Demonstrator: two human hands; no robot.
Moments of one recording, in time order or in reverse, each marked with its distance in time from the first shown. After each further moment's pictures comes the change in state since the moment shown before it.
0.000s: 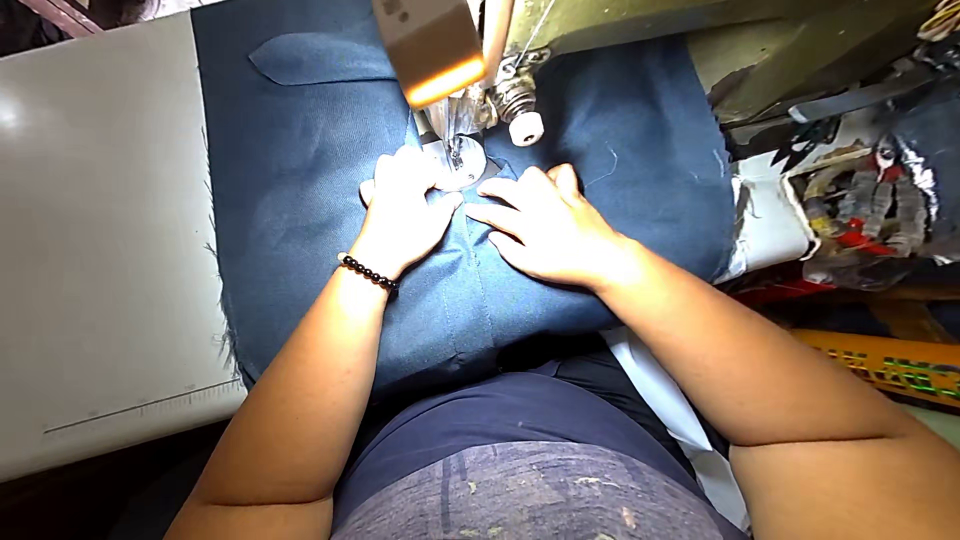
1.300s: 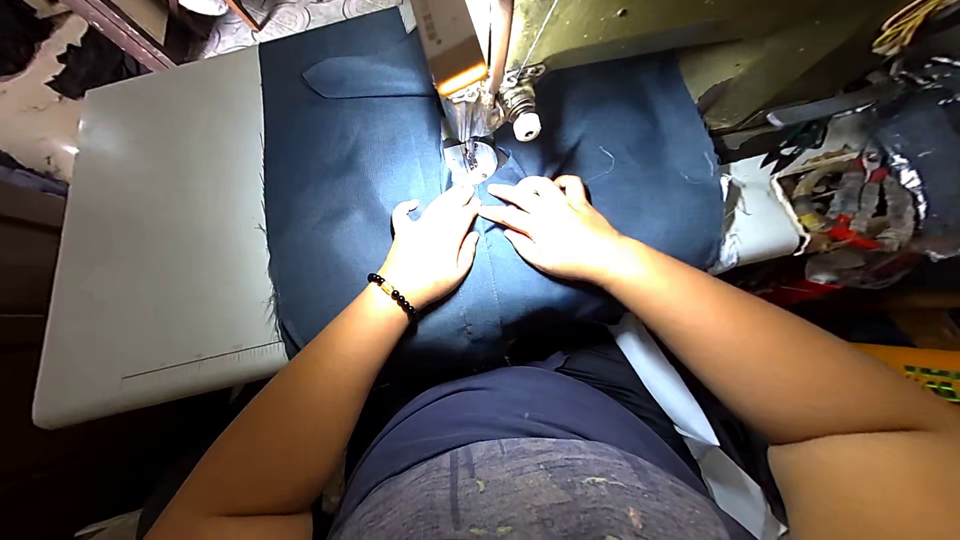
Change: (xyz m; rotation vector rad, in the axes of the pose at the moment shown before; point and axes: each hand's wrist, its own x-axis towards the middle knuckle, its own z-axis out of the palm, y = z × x) left_hand -0.055 0.021 0.003 0.336 -0.143 0.145; right_hand -0.010 -0.008 -0.008 0.037 -0.102 0.046
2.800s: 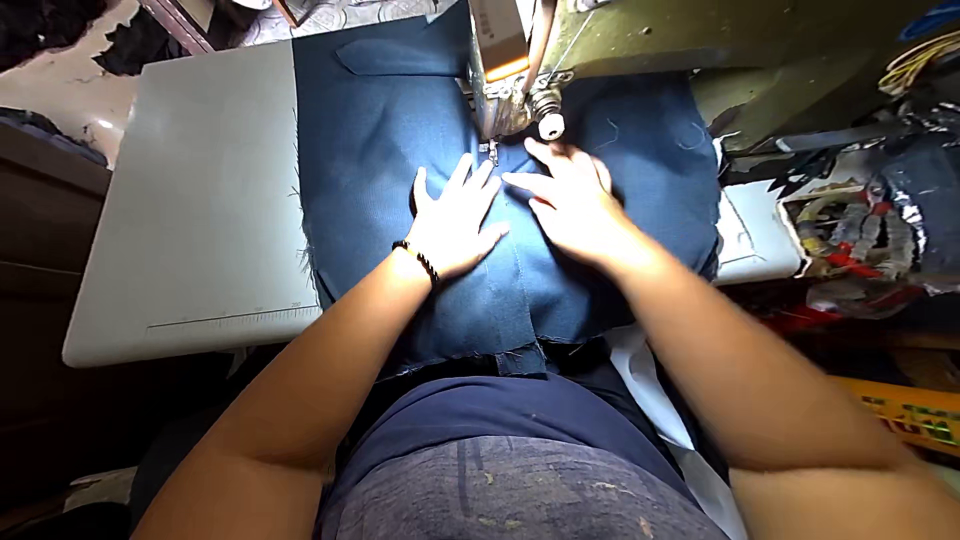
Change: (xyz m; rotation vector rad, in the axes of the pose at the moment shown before) left_hand 0.016 0.006 -0.011 0.020 -0.121 -0.127; right_hand 0.009 -0.010 -0.024 0.172 0.155 0.188
